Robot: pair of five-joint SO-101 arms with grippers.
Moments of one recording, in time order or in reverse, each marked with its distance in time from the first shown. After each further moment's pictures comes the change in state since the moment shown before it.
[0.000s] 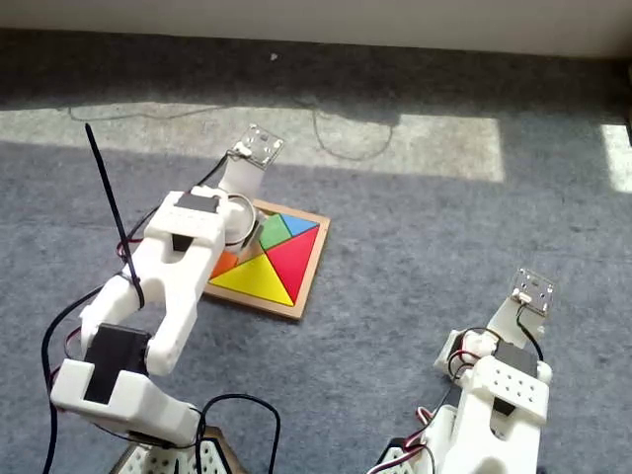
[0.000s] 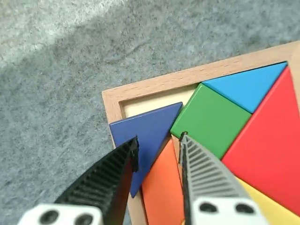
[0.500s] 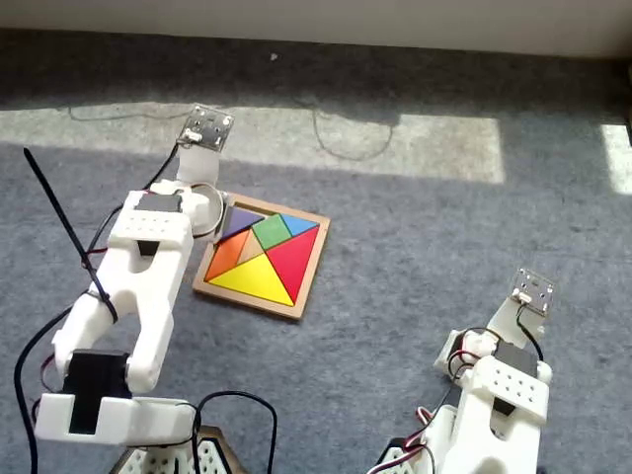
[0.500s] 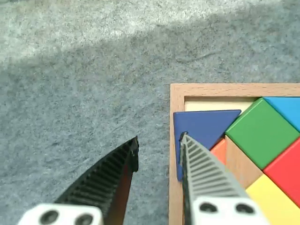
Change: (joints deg) left arm -7.8 -7.2 2.4 -0.1 6.4; right arm 0.0 0.0 0.0 0.0 0.0
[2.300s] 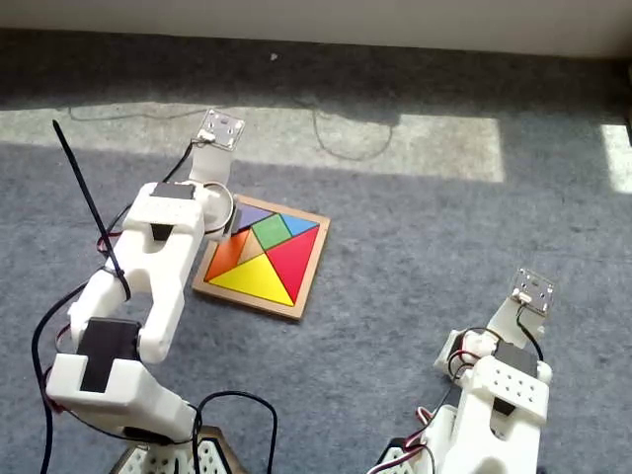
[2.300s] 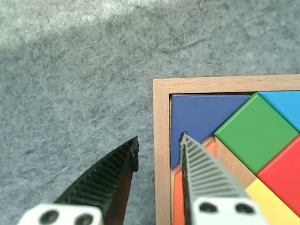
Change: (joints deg) left arm 1.9 9.3 -6.7 3.3 0.2; right arm 0.0 0.0 0.0 0.0 0.0
